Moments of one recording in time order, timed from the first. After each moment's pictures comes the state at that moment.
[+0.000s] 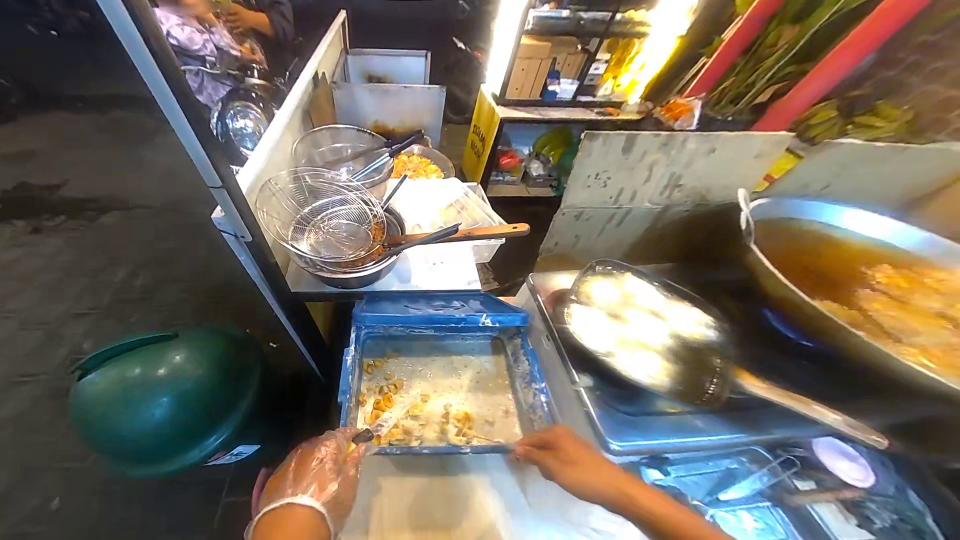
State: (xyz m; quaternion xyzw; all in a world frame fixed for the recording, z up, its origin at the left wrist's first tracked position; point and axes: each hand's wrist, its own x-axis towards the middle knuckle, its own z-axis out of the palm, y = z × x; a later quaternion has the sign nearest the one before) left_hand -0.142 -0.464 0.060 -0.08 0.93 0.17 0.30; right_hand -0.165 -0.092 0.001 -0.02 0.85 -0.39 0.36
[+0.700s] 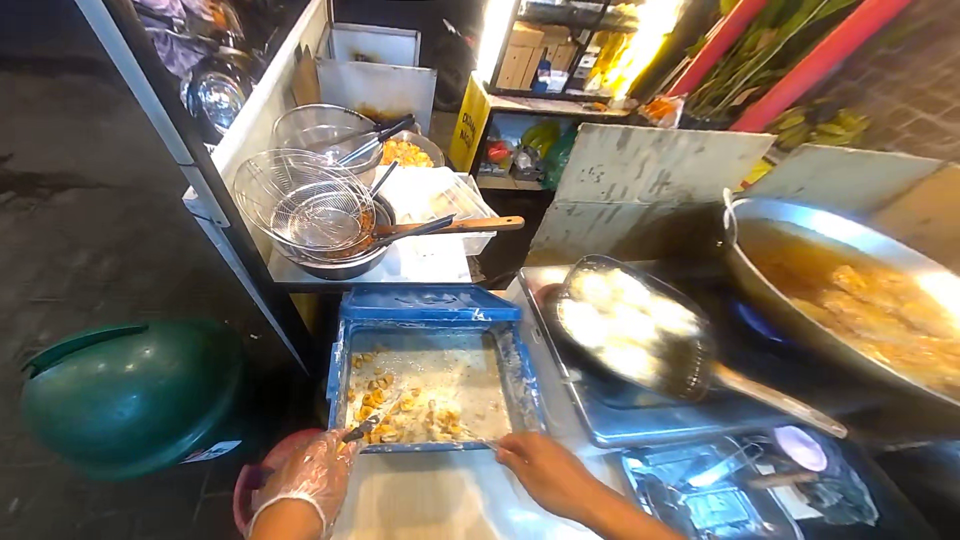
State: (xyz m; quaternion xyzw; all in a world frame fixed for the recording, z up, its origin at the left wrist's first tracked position) left_hand -0.152 -0.470 0.014 -0.10 0.91 0.21 0.33; right_hand -0.155 -0.119 -0.003 -0.02 0.91 -0.21 0.37
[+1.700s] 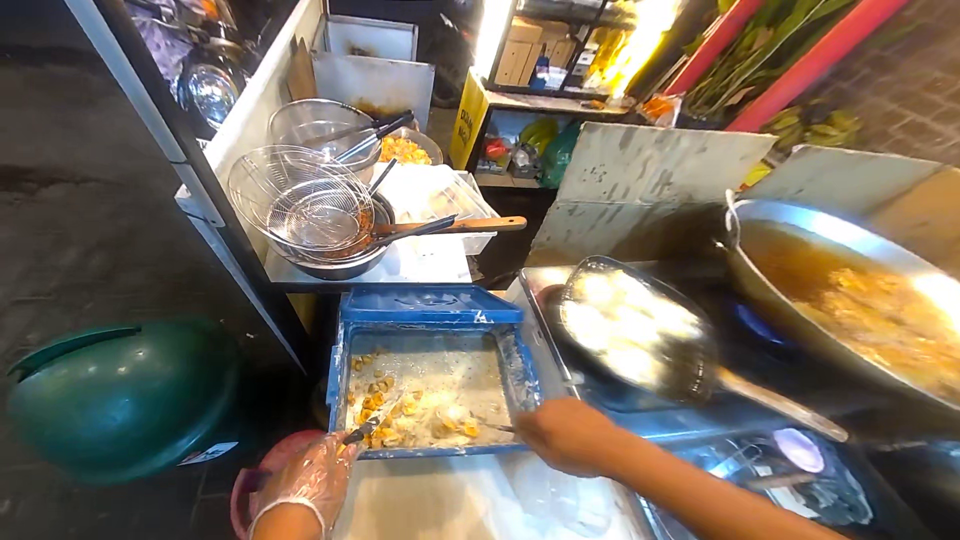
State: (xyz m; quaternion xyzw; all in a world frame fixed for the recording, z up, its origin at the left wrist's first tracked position) left_hand -0.158 -0.474 0.007 -0.11 0.91 0.22 0.33; right_hand -0.213 -0.099 0.032 -0.23 0.90 0.02 0.37
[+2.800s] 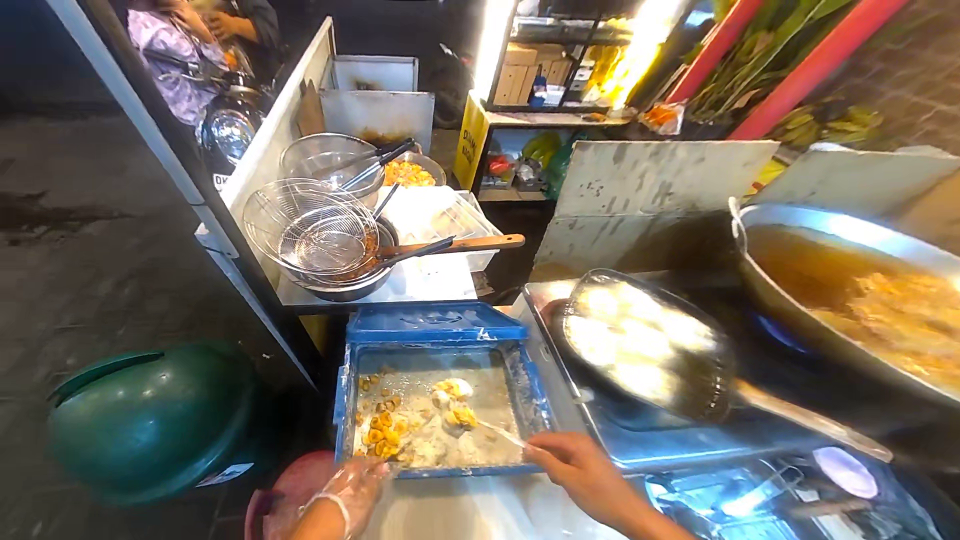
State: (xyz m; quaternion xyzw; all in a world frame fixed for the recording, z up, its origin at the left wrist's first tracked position) left_hand -0.161 -0.457 -0.008 -0.08 0.83 0.42 0.37; right_hand -0.166 -0.080 -0.009 -0.04 0.85 -0.50 0.18
